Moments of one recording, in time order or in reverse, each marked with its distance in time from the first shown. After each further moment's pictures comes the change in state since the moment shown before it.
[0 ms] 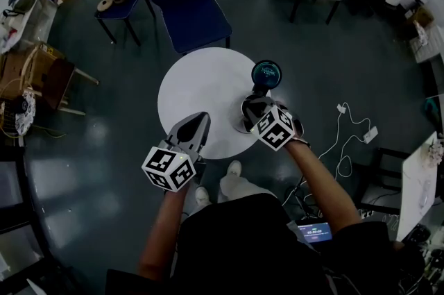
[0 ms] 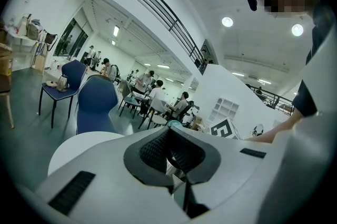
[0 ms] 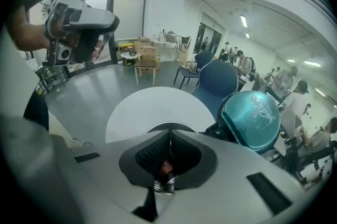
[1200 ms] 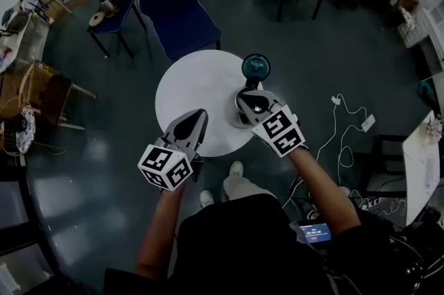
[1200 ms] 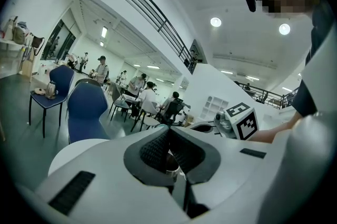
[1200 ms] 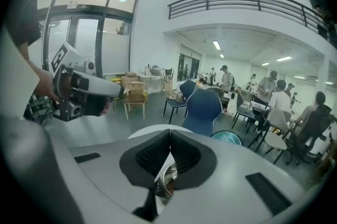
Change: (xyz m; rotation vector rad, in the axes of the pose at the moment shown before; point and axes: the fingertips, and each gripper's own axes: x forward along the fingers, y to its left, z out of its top) left arm -0.031 -0.043 0.016 0.077 0.001 -0.097; right arm -0.111 0.024 0.074 0.193 -0.349 -0.117
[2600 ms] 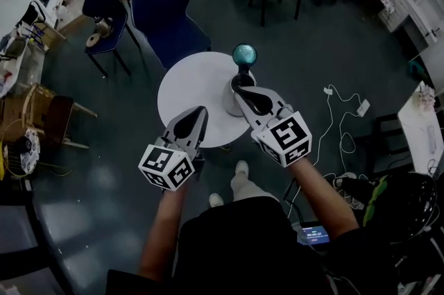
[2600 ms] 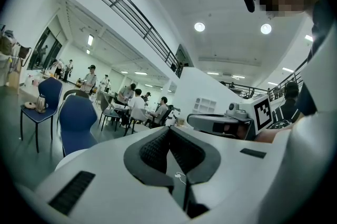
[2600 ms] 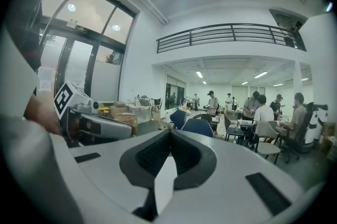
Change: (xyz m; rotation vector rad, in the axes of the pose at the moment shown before) left arm -0.111 -0.089 0.017 0.104 -0.051 -0.108; right arm -0.140 0.116 0.083 0.095 -0.334 -0.160
